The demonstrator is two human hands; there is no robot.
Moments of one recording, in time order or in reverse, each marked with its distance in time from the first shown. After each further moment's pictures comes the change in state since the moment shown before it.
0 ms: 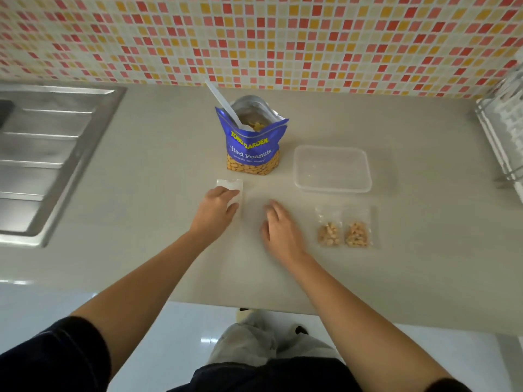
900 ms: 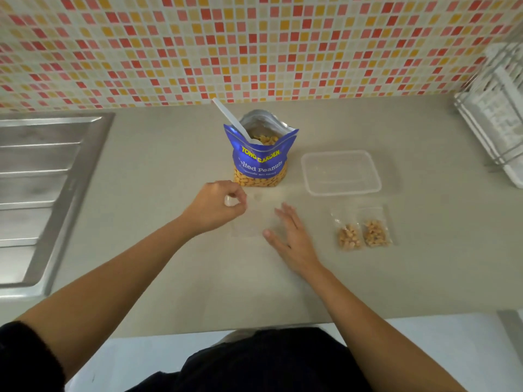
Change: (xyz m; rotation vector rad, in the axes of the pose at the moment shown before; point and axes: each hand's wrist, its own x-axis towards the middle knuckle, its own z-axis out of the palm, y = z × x) left_hand 0.036 -0.013 -0.075 -0.120 -0.155 0.219; right_hand 0.002 -0.026 0.008 0.476 0.012 0.196
